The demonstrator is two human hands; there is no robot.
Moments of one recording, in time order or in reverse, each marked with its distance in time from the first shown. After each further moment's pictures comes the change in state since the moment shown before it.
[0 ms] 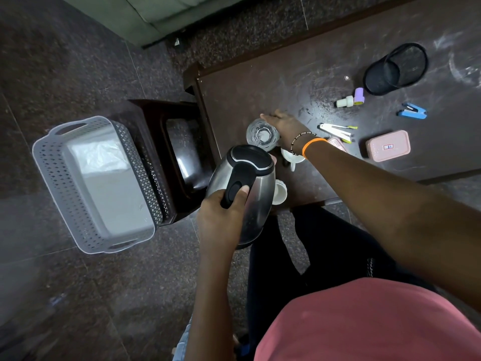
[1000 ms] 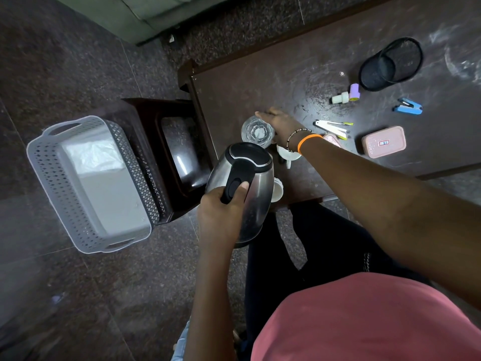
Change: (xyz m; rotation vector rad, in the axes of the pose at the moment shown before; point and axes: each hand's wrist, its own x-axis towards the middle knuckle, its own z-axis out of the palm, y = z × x) left_hand 0.002 0.008 0.009 0.039 -0.015 -0.008; right_hand -0.001 0.002 -0.003 0.078 -0.020 -0.003
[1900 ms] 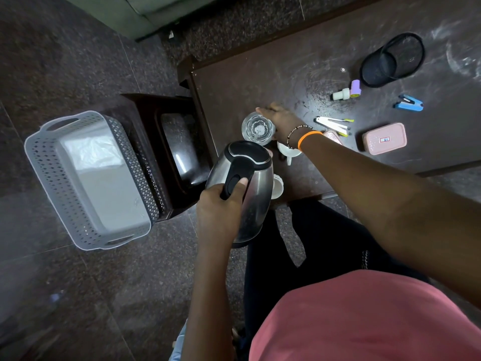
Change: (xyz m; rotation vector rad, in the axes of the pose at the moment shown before) left_hand 0.000 -0.003 -0.004 0.013 -0.031 0.004; right_hand 0.003 0.002 0.005 -0.003 0.010 0.031
